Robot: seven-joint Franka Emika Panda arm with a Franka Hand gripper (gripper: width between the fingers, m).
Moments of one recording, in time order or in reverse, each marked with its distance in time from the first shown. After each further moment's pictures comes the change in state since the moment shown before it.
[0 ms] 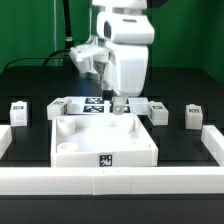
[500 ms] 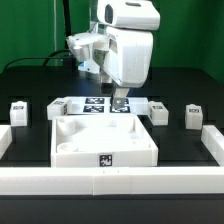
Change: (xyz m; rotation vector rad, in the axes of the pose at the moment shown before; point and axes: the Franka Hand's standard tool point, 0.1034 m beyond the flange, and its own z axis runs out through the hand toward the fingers) arm -0.015 0.046 -0.031 -0.014 -0.032 0.000
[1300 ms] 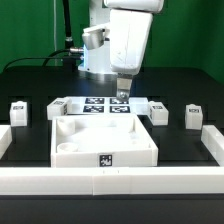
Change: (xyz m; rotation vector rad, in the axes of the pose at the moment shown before) arm 0.010 0.039 -0.021 -0.052 0.002 0.332
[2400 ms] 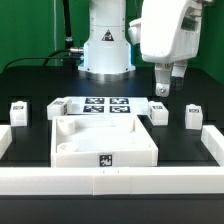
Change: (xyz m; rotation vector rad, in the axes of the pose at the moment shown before) arm 0.064 0.026 -0.016 -0.035 0.032 0.336
